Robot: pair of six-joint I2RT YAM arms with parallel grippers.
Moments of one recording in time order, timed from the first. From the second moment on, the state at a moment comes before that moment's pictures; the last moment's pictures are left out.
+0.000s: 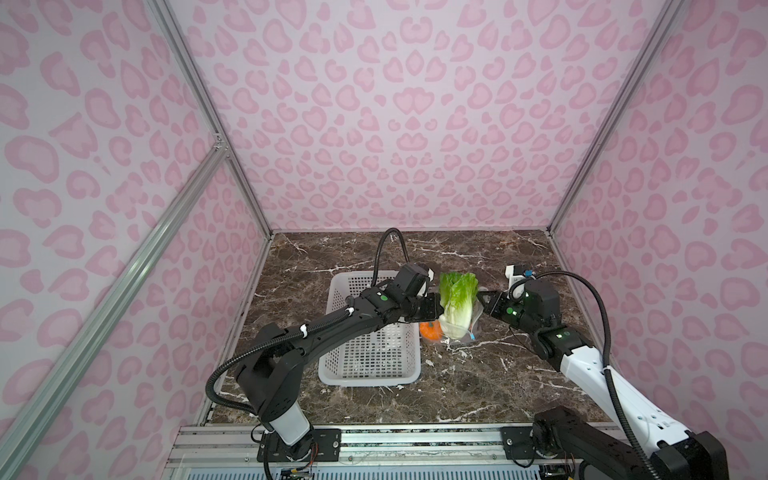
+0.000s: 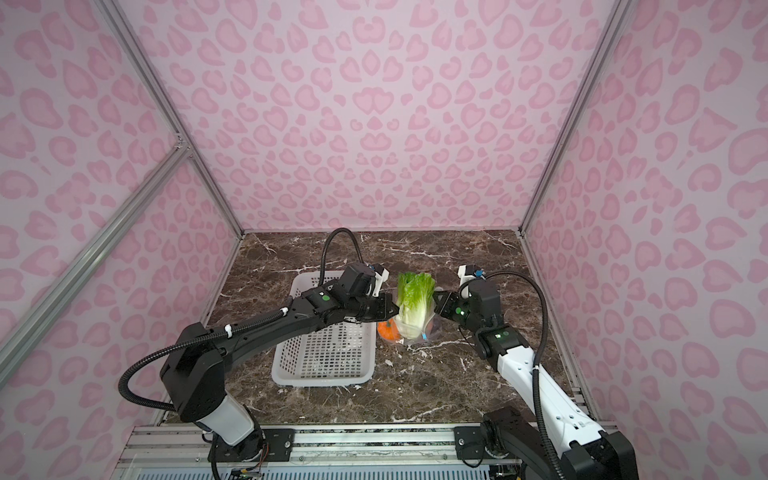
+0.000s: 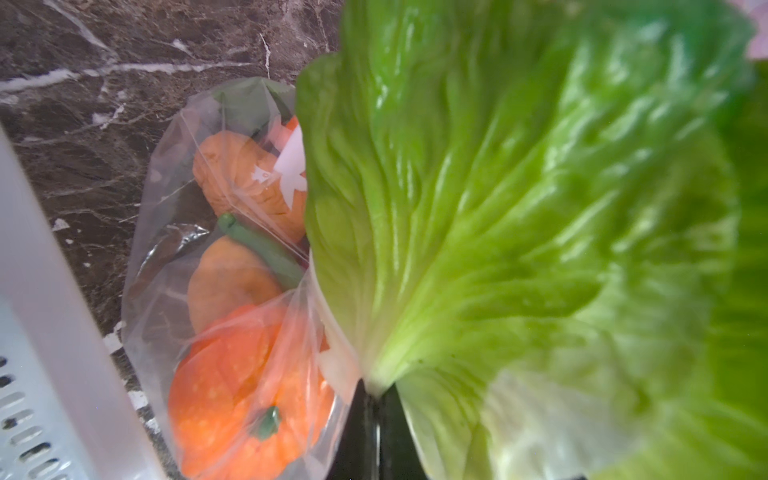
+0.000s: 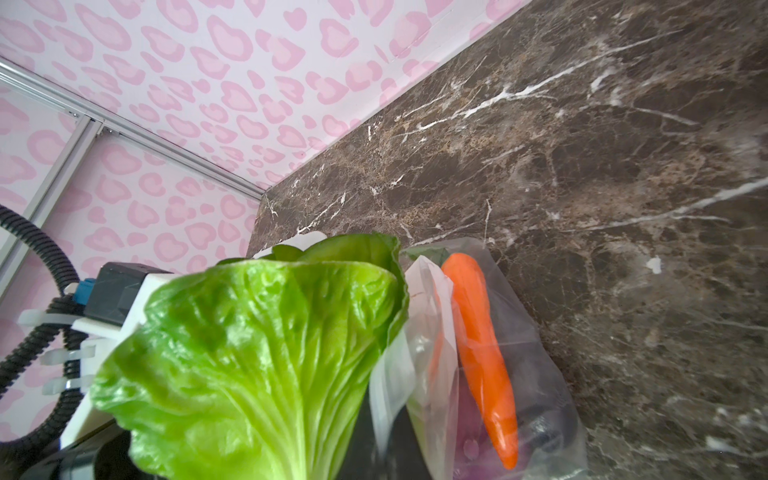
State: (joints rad) left arm -0.82 1.66 1.24 -0.34 0.29 -0.76; right arm 0.28 1.00 0.64 -0.11 -0.28 0.71
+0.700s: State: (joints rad) left arm -0.86 1.54 1.20 -0.35 0.15 -0.63; right arm 0.28 0.92 0.61 0.01 -0.30 0.69
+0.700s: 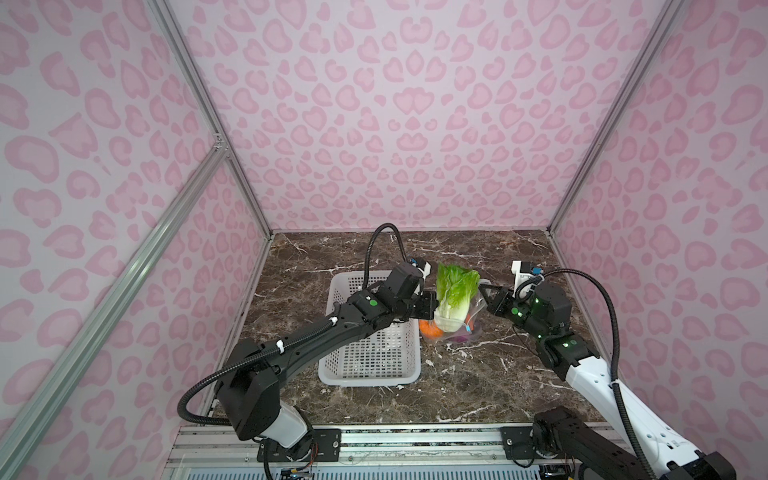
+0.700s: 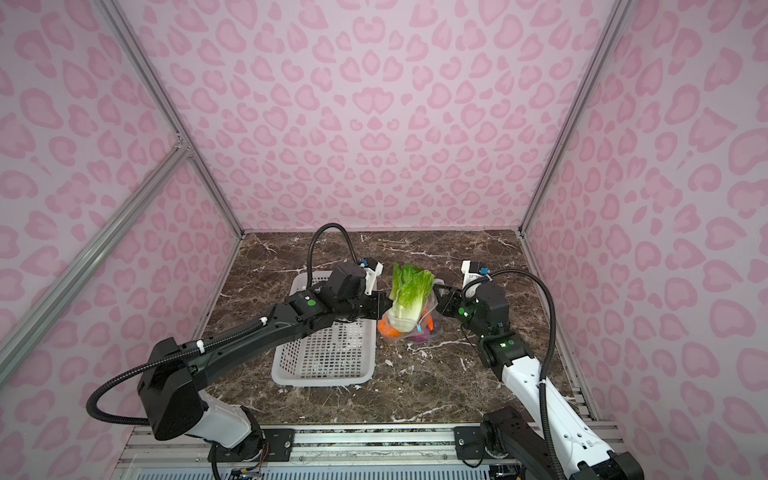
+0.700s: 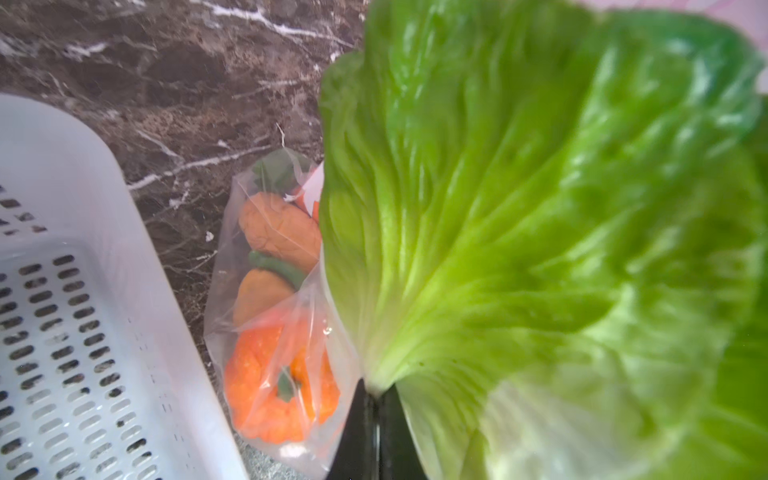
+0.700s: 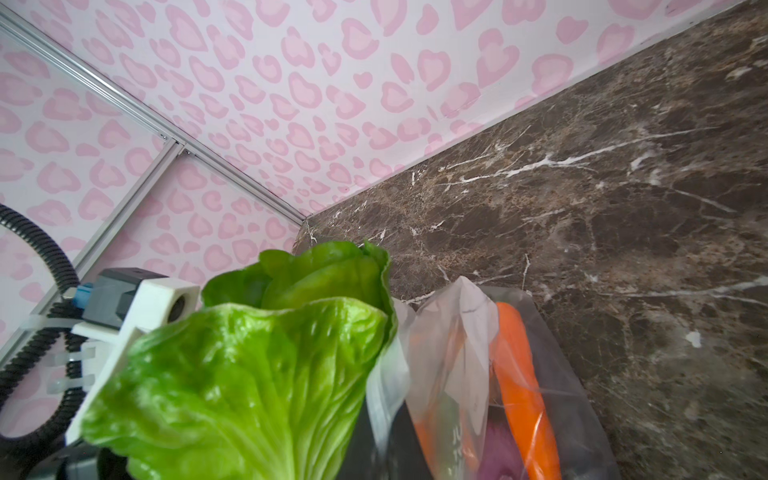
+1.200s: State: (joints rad) left arm -0.94 1.59 1.20 -0.39 0.05 -0.58; right arm 0.28 0.85 0.48 0.06 -0.27 0.70
